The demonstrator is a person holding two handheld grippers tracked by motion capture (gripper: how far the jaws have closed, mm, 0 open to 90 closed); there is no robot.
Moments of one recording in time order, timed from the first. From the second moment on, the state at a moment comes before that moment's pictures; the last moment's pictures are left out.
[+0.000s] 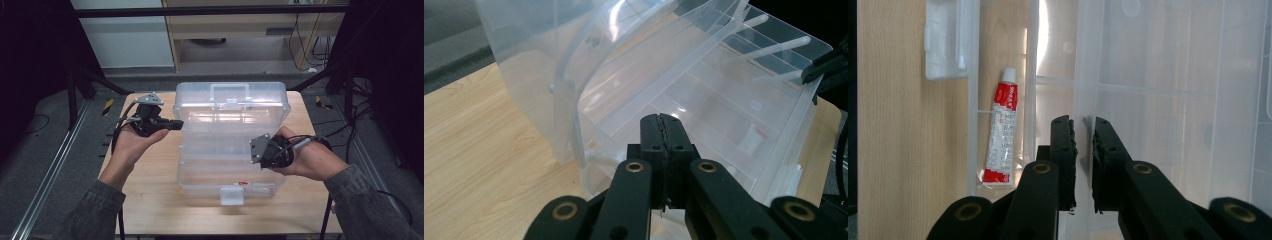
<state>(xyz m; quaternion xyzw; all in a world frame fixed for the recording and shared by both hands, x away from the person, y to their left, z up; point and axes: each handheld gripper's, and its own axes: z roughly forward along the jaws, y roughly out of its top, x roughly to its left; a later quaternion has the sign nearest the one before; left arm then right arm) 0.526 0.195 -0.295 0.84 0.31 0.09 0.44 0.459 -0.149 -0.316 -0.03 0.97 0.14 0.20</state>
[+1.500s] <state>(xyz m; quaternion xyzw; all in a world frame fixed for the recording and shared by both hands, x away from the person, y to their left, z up) 0.486 0.209 -0.329 0.82 0.31 0.06 0.48 0.411 -0.217 -0.338 0.16 0.92 0.27 0.24</state>
